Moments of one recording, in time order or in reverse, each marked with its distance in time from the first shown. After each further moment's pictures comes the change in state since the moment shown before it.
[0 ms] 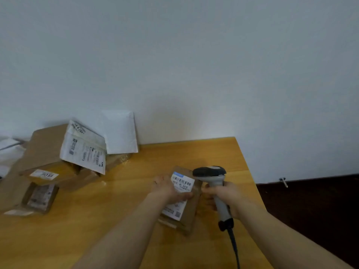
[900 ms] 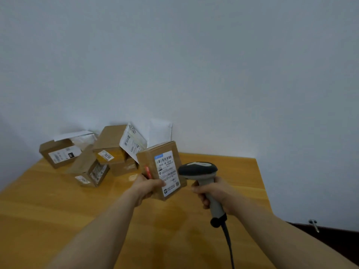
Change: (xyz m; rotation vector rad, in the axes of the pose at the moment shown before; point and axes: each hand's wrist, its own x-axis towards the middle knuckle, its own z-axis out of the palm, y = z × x) left_hand -0.129 -0.112 -0.033 -1.208 0.230 0.062; right_hand -0.091 -0.013 0.034 -0.156 -0.432 -0.322
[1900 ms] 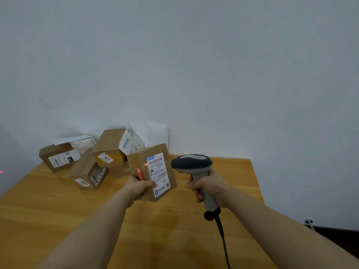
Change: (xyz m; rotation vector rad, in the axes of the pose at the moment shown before) left_hand -0.013 -0.005 -0.018 0.049 0.063 0.034; right_hand -0.028 -0.022 0.014 0.002 -0.004 -0.107
